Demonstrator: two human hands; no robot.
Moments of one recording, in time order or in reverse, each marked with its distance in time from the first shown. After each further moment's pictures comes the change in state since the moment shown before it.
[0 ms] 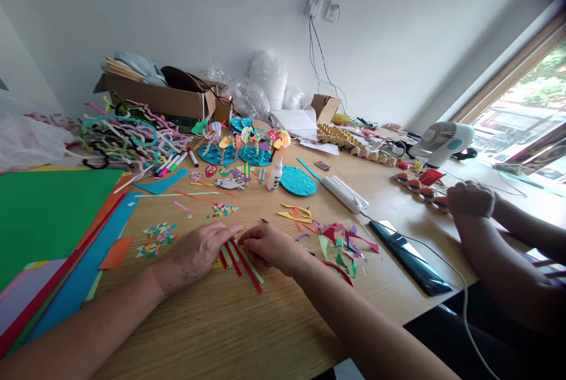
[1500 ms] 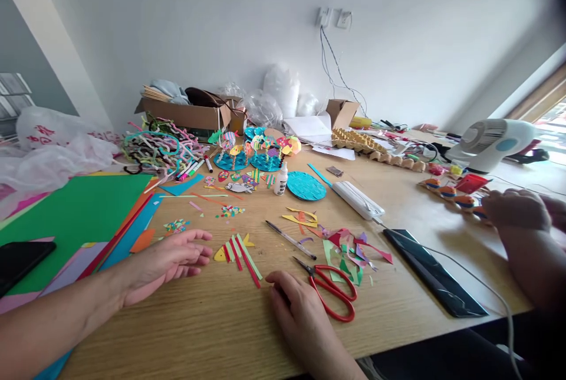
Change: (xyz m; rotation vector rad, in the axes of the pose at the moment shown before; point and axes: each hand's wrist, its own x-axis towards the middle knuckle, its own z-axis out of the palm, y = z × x) left_hand -0.035 0.051 -0.063 -1.078 -0.047 -0.996; right_hand -0.088 0.063 0.025 -0.412 0.424 -0.433
